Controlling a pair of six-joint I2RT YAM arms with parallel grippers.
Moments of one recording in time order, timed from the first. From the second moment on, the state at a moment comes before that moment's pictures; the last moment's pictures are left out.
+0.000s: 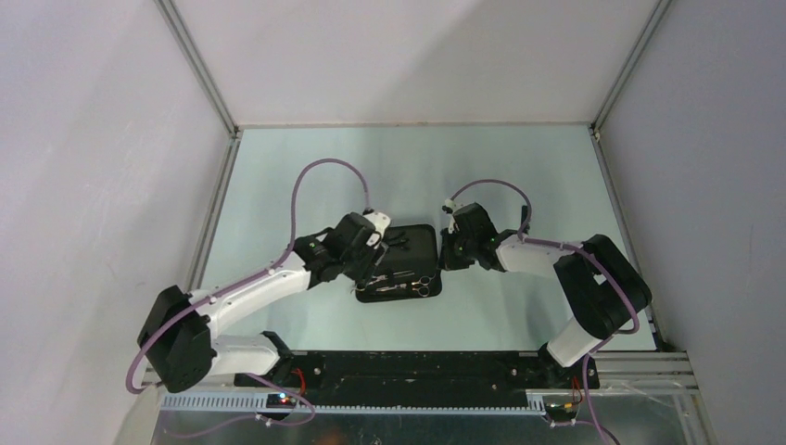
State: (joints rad) left arm -0.80 1.24 0.85 -0.52 -0.17 -0.07; right arm 0.60 1.61 0.77 -0.04 -0.20 0.42
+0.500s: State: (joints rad) left arm -0.70 1.28 0.72 -0.61 -0.17 -0.42; right arm 0.61 1.61 0.77 -0.05 -0.18 0.44
